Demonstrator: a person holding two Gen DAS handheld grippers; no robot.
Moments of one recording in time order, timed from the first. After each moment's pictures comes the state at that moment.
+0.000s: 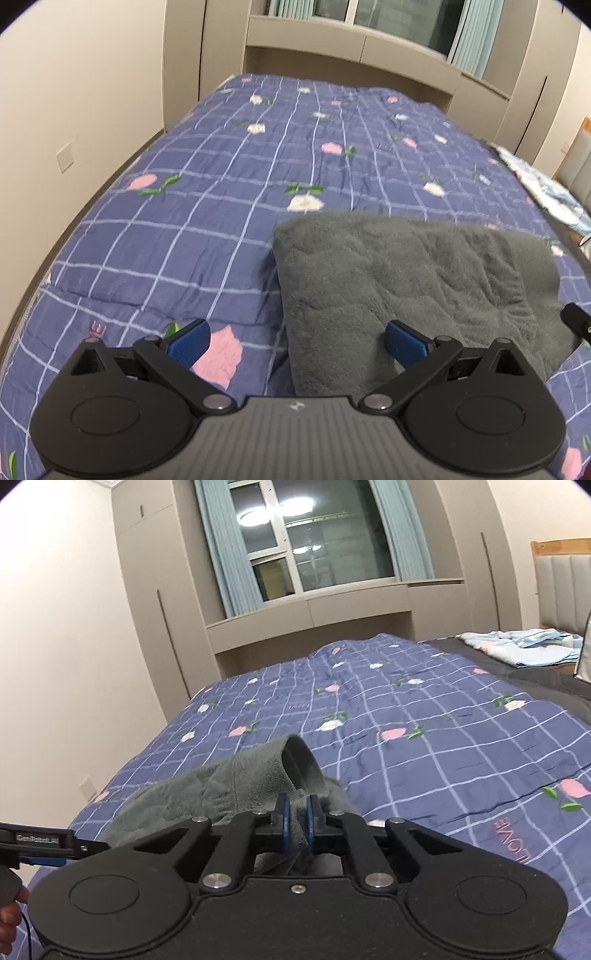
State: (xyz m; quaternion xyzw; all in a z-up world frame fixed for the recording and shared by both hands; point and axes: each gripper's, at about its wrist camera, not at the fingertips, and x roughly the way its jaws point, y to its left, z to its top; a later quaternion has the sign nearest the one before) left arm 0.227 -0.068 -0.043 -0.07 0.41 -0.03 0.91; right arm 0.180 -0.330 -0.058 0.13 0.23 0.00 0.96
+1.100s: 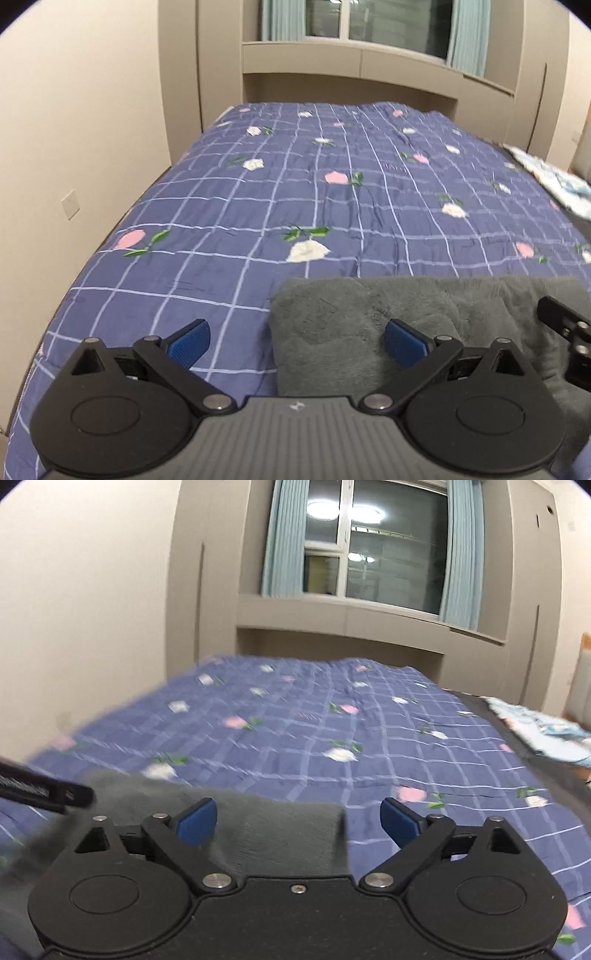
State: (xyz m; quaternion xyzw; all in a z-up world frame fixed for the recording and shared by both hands) left arm 0.291 -0.100 -0.054 -0.01 0.38 0.00 0.92; right arm 0.274 -0.292 -0.072 -0.06 0.25 0.01 0.97
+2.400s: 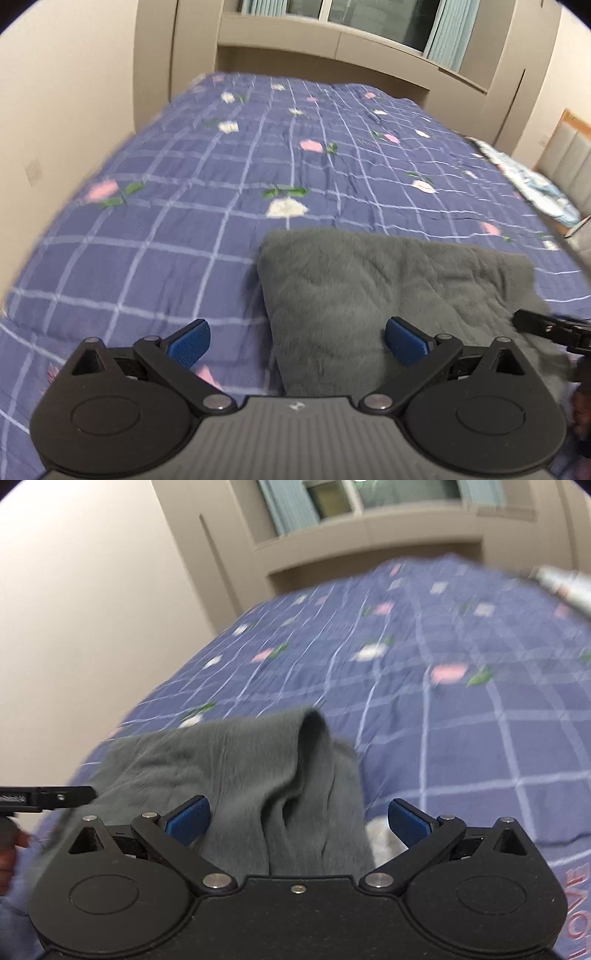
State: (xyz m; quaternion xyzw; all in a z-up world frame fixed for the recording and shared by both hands) left arm 0.270 -0.061 -0.073 -0.08 0.42 -0.08 0.90; right arm 0.292 -0.381 -0.123 0.14 0.37 0.16 0.90
